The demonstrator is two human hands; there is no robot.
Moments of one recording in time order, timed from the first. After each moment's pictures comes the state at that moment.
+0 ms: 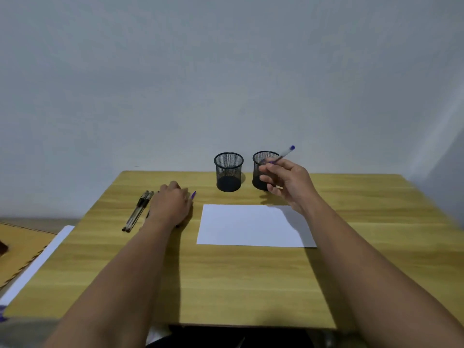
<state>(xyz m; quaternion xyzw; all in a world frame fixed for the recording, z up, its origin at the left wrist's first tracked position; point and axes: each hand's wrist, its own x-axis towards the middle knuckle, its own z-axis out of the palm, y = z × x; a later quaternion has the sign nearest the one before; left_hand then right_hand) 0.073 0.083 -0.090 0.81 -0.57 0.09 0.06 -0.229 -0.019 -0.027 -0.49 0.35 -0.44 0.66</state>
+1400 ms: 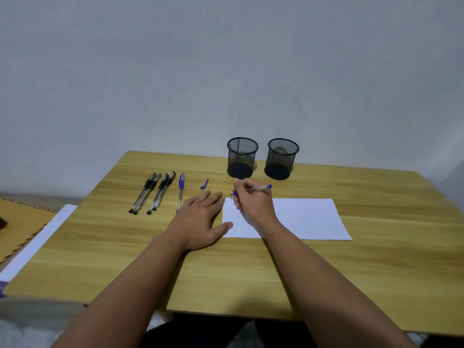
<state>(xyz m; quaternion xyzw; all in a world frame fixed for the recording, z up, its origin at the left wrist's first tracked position) 0.032 0.131 -0.133 0.69 -0.71 -0.01 0.13 -0.122 0.024 -0.125 -0.60 0.39 -0.43 0.56</state>
